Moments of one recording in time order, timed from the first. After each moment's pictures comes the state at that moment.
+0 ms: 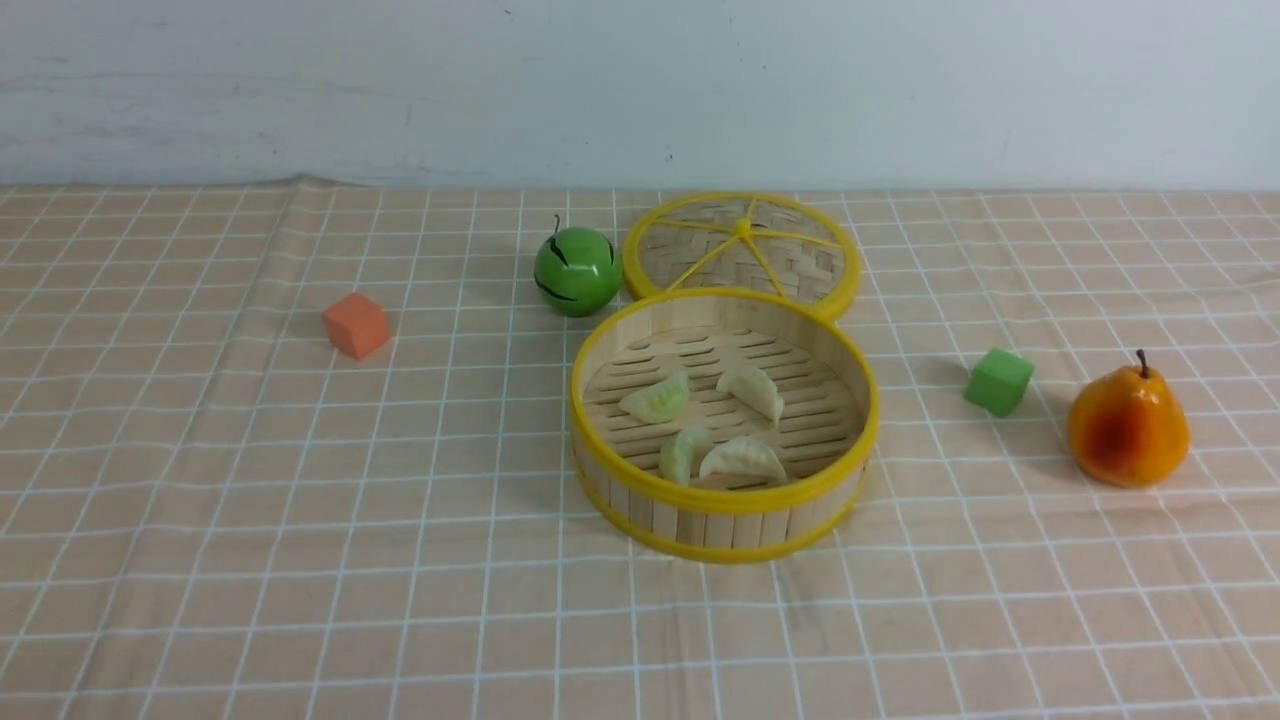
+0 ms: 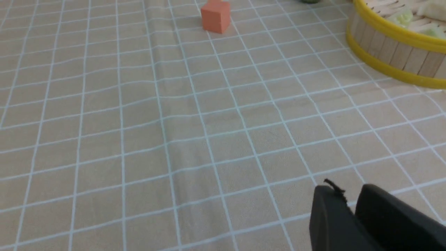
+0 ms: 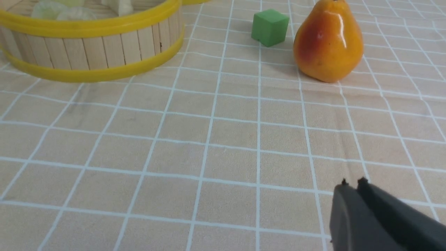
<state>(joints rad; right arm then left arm) 0.07 -0.01 0.02 0.07 0.39 -0.09 -0.49 0.01 -0.23 0.42 0.68 -0.43</state>
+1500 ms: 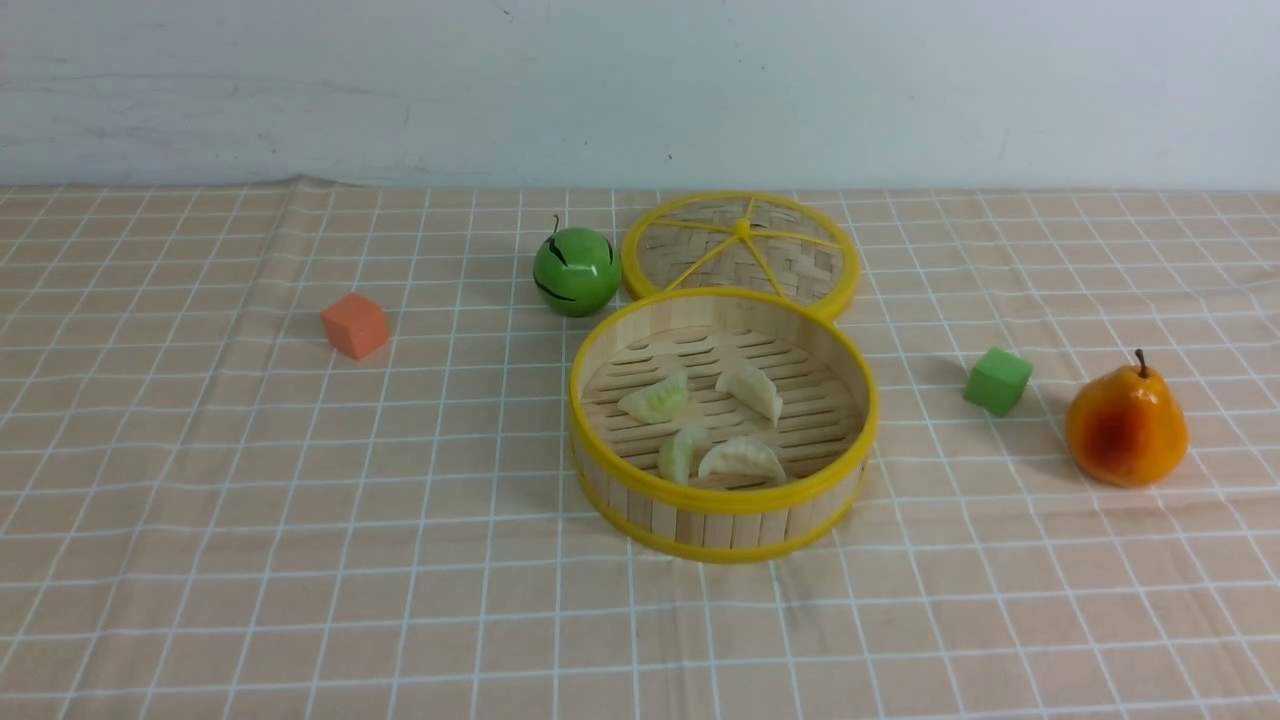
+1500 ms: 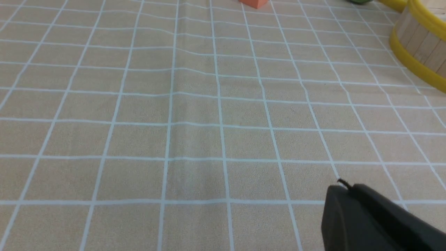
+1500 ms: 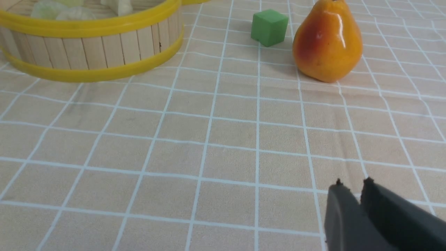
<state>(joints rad) 0.07 -0.01 0.02 0.07 0.39 -0.09 -0.04 -0.01 0.03 -0.08 0.39 -0.08</state>
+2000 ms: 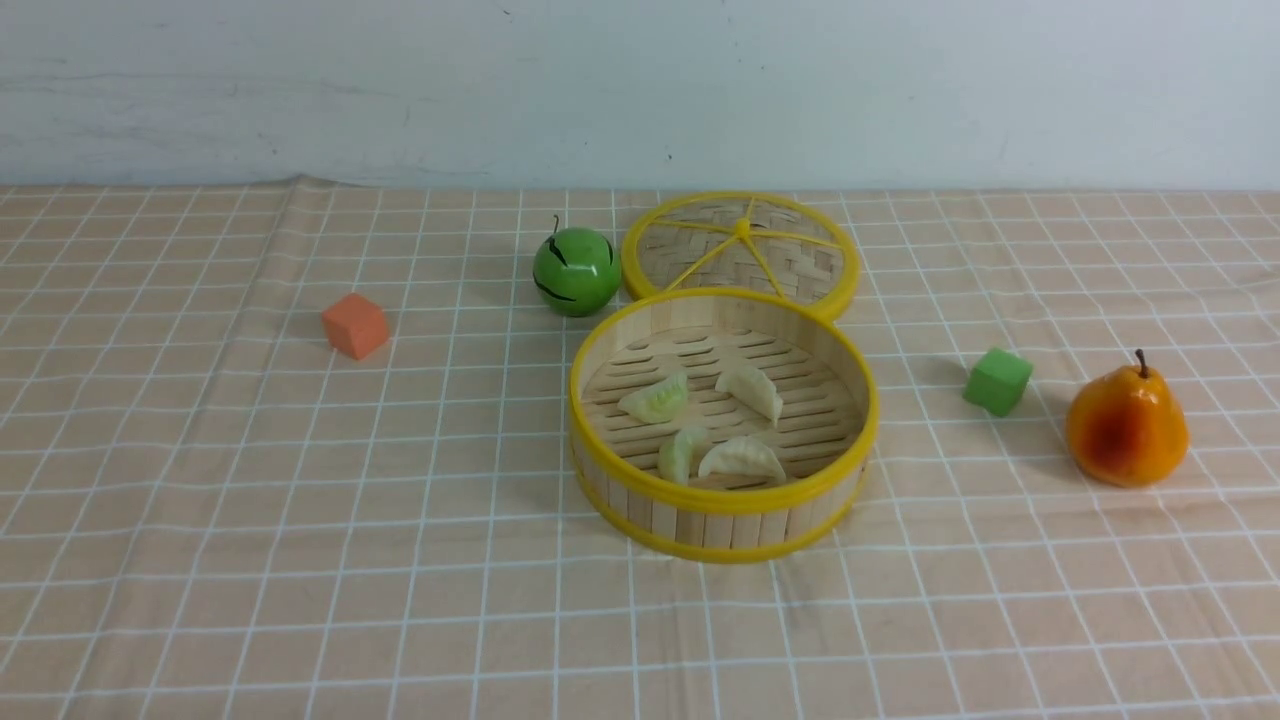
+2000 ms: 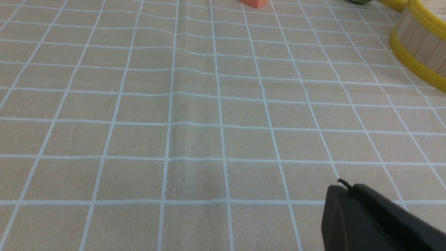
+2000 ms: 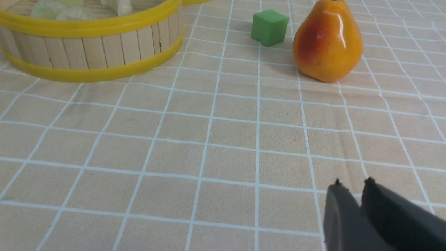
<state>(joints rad) 0.07 -0.01 0.02 0.07 0.39 -0.09 -0.04 -0.01 0.03 -0.08 0.39 -0.08</state>
